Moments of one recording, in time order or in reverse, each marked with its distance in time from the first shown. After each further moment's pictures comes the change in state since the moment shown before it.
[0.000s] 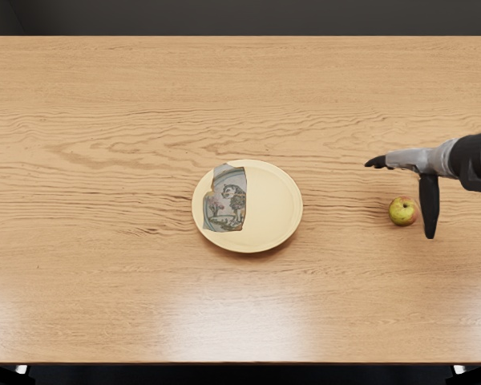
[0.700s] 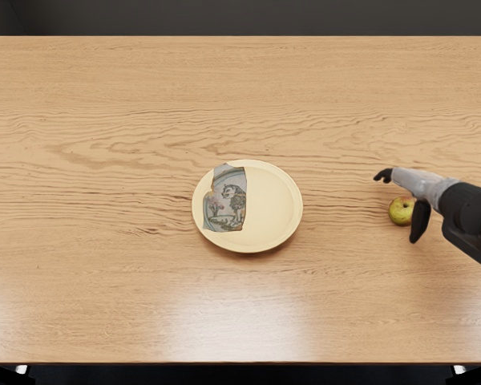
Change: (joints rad) left arm 0.000 0.000 0.000 0.000 0.000 0.000 0.000; right arm -0.260 0.050 -0.002 0.020 -0.246 -0.453 -0.033
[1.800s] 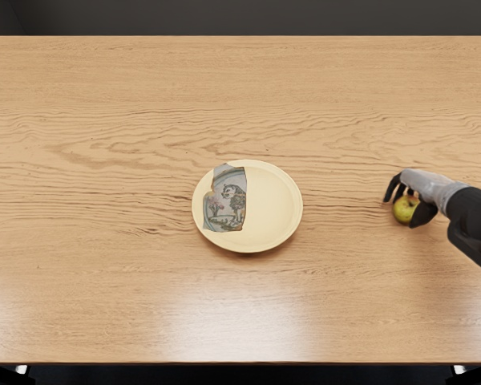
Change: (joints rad) left arm 0.000 0.000 0.000 0.000 0.000 0.000 0.000; right arm -0.042 -0.016 0.017 -0.011 -0.008 -0.048 -0.001
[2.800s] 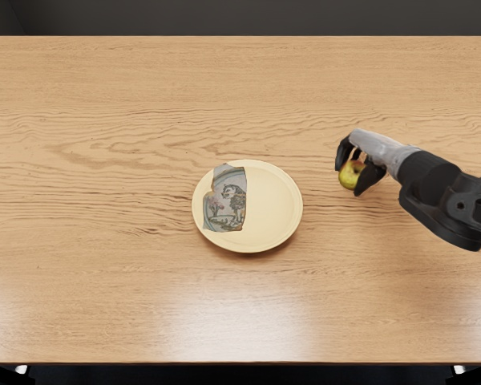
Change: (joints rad) left arm 0.000 0.000 0.000 0.000 0.000 0.000 0.000; right arm 0.010 0.166 0.196 -0.035 0.005 0.007 0.017
